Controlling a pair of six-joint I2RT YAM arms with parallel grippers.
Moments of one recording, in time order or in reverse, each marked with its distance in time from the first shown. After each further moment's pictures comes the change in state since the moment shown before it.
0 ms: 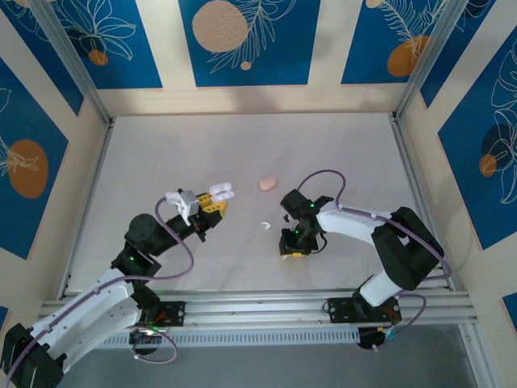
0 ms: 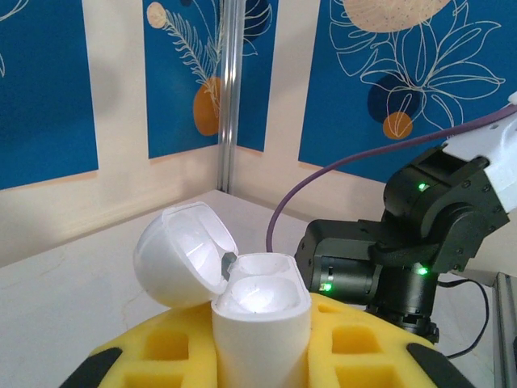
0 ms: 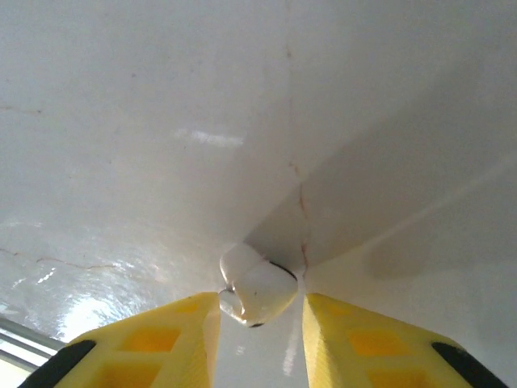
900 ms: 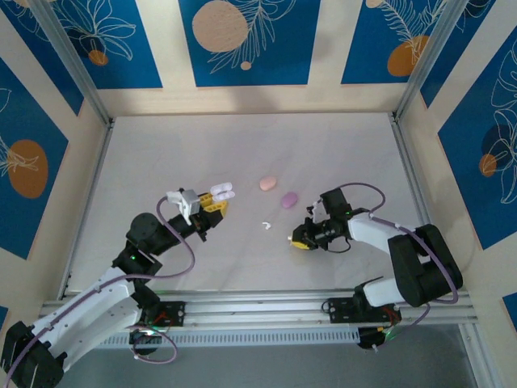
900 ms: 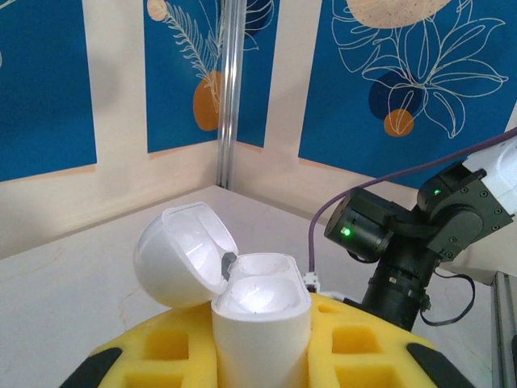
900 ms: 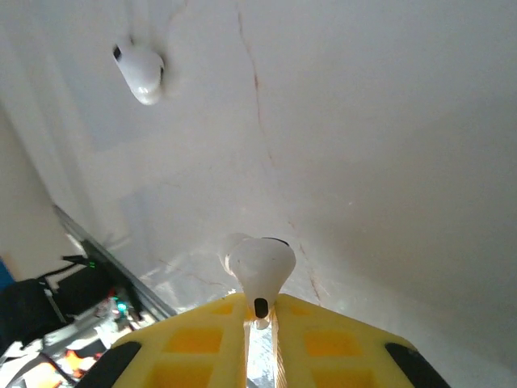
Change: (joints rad) left arm 0.000 0.016 0.000 0.007 0.000 -0.010; right arm -0.355 -0.149 -0.273 0.391 -0.426 0.056
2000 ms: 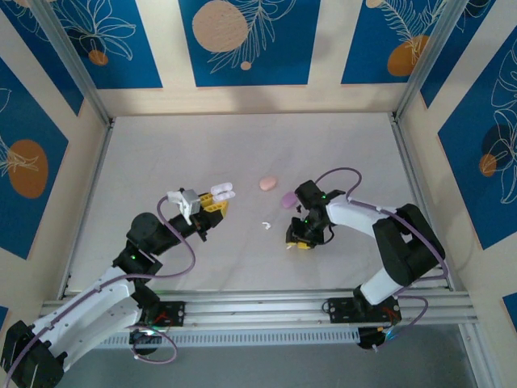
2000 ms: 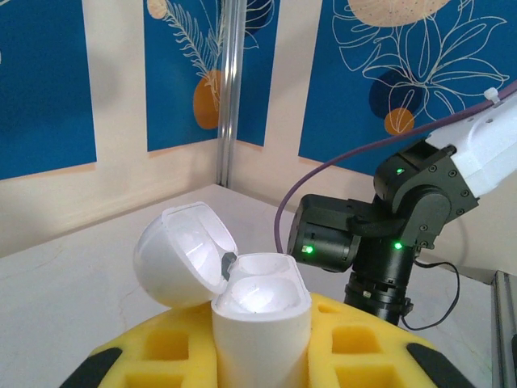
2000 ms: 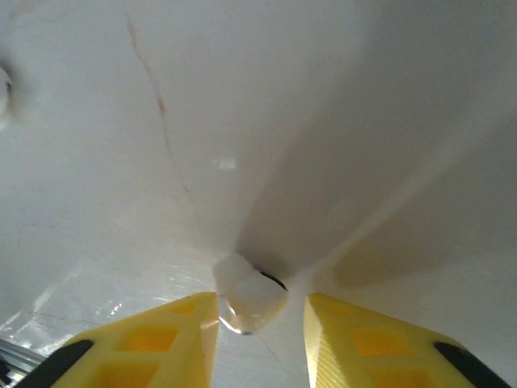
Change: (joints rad) left arm 0.000 0.004 0.000 0.002 0.000 0.000; right arm 0.203 0.179 0.283 -0.346 0.377 -0.013
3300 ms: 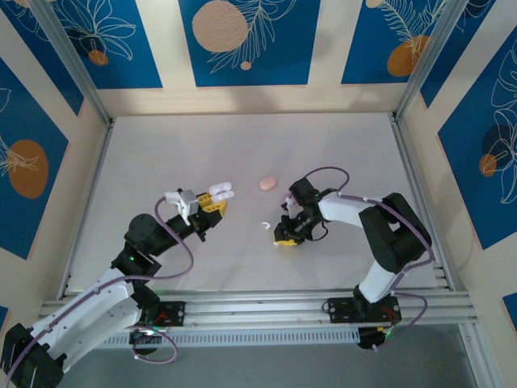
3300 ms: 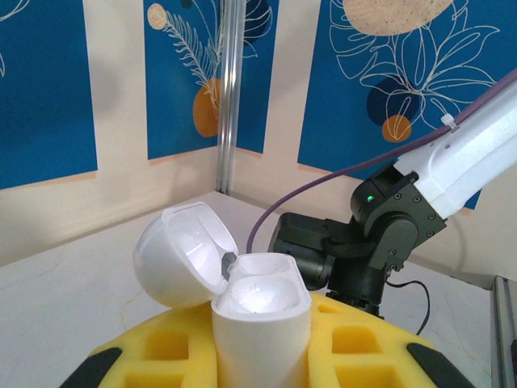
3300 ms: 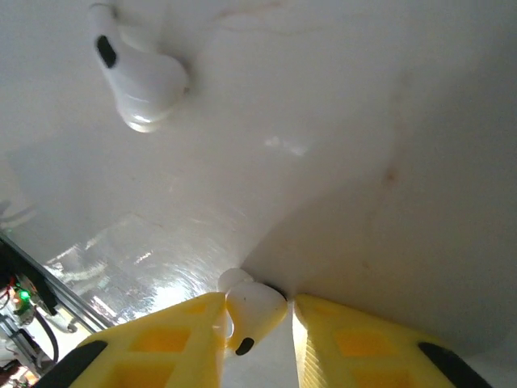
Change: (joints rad) left arm 0.000 -0.022 0.000 -0.002 -0.001 0.000; right arm -0.018 0.093 0.002 0.148 -0.214 -0.141
